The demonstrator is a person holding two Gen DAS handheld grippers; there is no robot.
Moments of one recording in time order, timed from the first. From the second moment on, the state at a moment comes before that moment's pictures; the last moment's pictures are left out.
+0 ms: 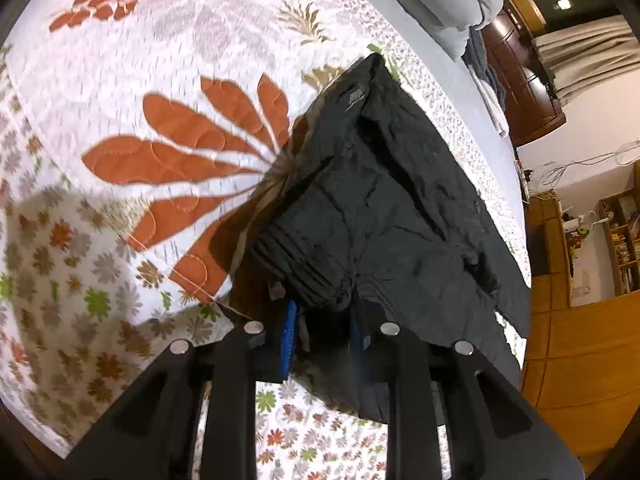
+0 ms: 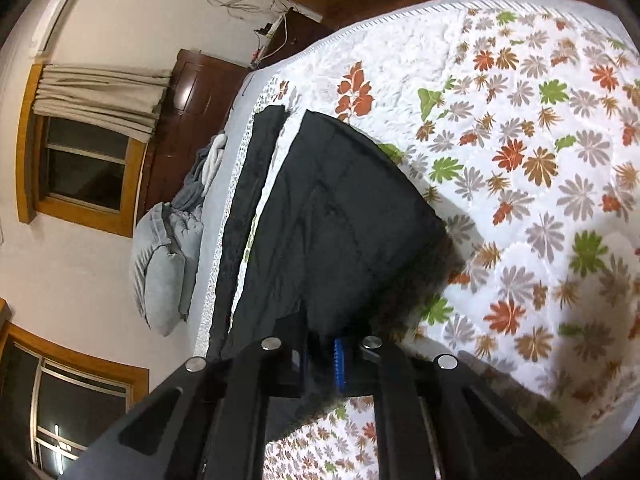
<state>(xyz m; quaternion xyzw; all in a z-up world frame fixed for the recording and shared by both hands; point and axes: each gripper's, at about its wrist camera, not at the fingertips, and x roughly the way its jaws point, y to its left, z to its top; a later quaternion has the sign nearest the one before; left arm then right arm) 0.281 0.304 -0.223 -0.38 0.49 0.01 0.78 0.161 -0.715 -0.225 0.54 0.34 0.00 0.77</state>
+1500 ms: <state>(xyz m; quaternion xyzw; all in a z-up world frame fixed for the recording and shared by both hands) 0.248 0.375 -0.119 -0.32 0.44 -0.02 0.84 0.158 -0.640 -0.111 0.28 0.48 0.01 0.83</state>
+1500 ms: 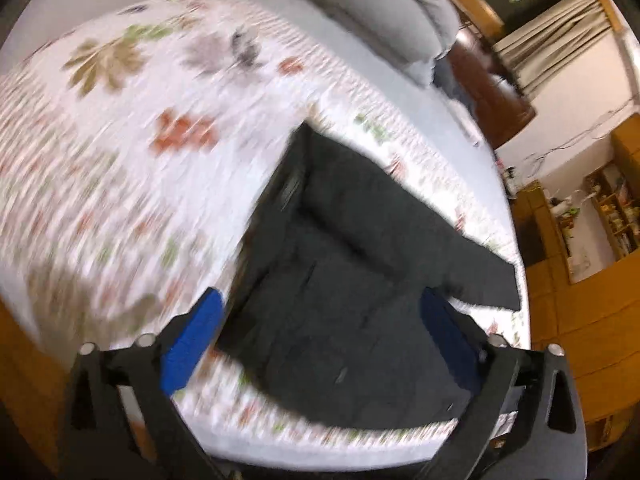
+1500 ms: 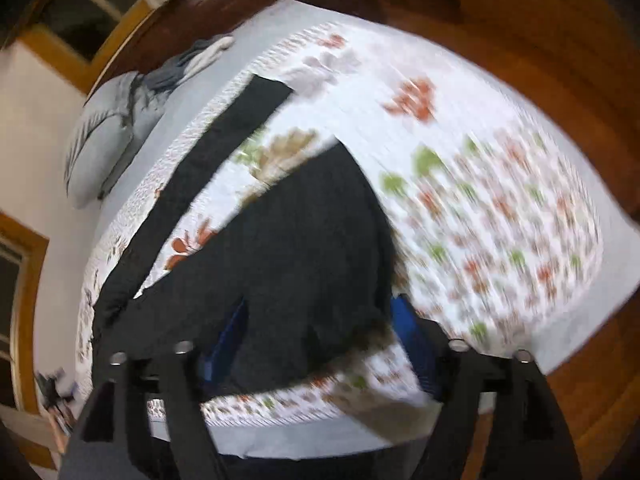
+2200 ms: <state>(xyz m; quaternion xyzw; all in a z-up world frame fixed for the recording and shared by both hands) 0.532 0.401 -0.227 -0.23 0.57 -0.05 0.79 0.486 -0.534 -0.118 0.26 0.52 0.14 0.80</state>
